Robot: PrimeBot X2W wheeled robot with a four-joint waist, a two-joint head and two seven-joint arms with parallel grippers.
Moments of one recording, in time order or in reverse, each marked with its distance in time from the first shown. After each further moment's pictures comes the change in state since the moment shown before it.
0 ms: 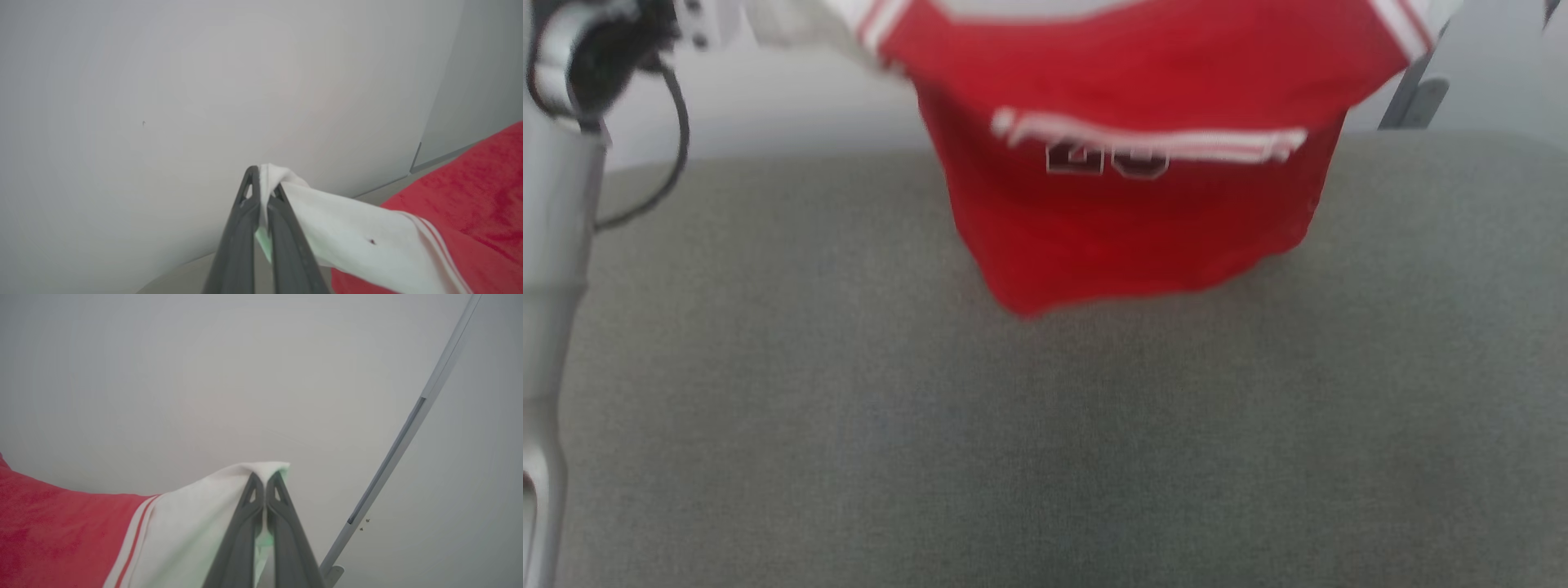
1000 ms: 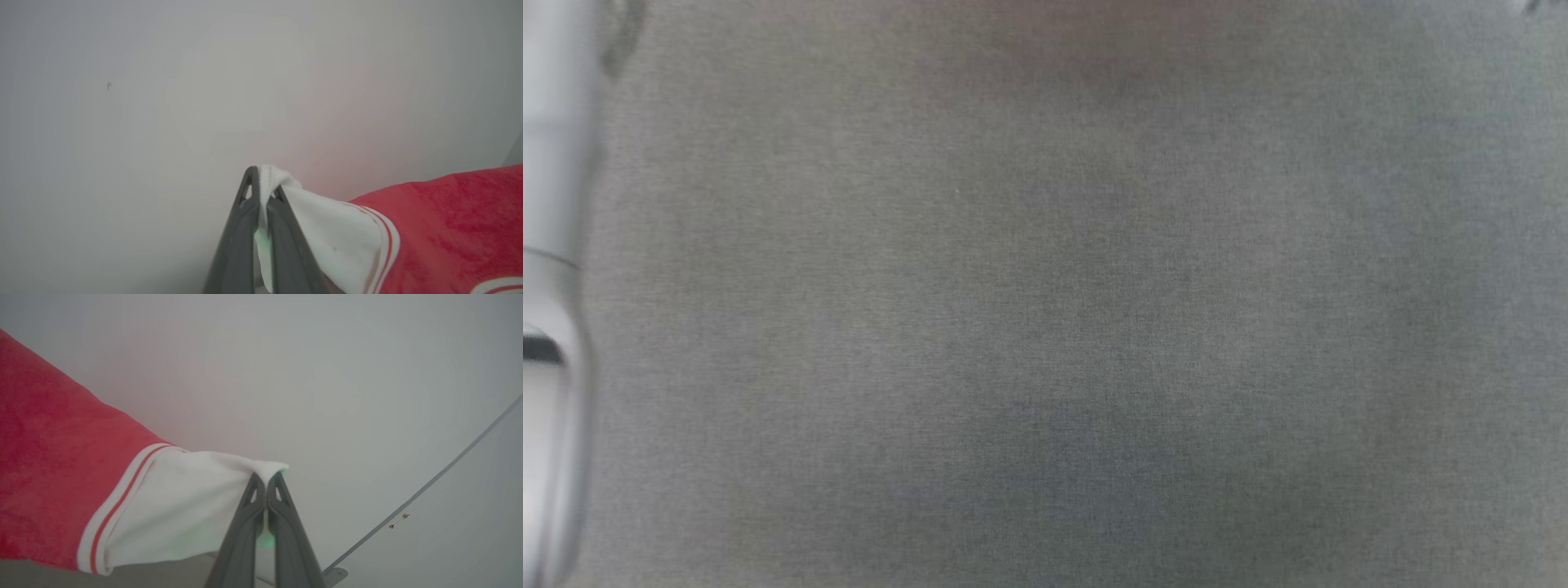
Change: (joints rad) left arm -0.381 -0.148 -0.040 0.622 0.142 -0.028 -0.691; right arm -0.338 0.147 0.117 0.710 -0.422 0.000 -0.675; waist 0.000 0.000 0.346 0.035
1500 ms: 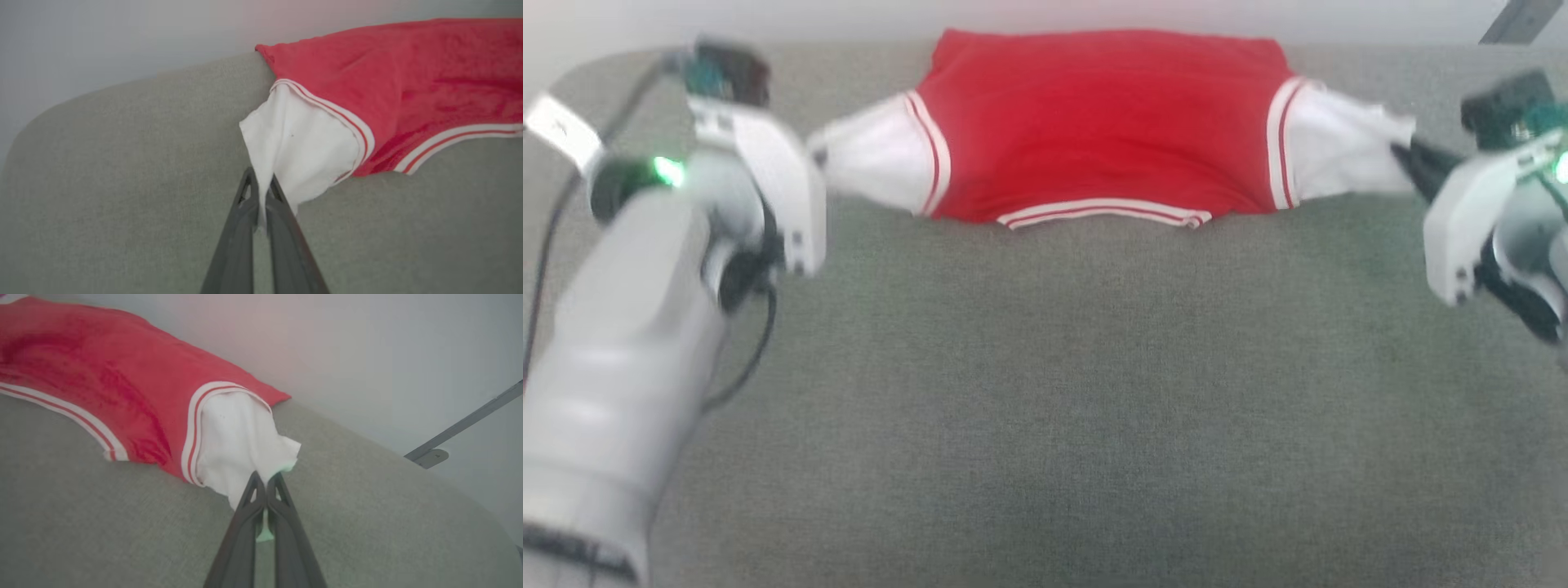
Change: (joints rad) left arm 0.546 0.066 -0.192 -0.147 -0.266 -0.016 0.376; right arm 0.434 -0.235 0.430 -0.342 0.607 0.000 0.349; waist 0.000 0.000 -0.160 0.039
